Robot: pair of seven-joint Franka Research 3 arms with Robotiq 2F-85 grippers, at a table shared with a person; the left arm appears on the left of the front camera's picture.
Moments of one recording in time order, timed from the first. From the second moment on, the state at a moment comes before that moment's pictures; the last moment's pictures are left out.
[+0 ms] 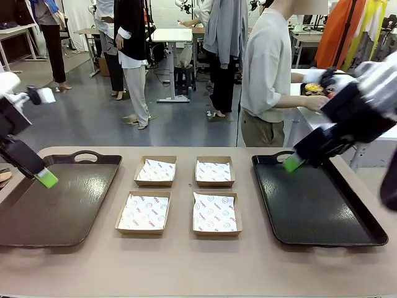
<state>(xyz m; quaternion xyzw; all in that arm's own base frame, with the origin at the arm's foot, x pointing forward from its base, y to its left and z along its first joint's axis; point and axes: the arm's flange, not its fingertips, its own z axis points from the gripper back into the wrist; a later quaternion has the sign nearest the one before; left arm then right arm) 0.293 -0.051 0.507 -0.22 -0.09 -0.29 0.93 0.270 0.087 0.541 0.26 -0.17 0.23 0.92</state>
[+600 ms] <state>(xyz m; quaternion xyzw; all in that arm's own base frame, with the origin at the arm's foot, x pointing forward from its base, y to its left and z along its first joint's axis) 0.310 0.062 0.472 -0.64 -0.06 -0.04 0.77 0.252 -0.130 0.510 0.64 -0.17 -0.07 0.75</state>
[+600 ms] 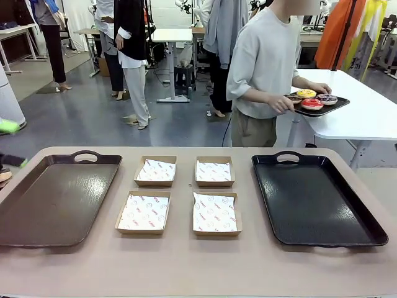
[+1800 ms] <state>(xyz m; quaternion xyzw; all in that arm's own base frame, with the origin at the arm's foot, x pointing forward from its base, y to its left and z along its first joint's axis) 0.317 0.116 0.389 -0.58 -0.04 0.06 0.81 0.261 -0.143 0.434 0.57 -0.10 -0.09 0.81</state>
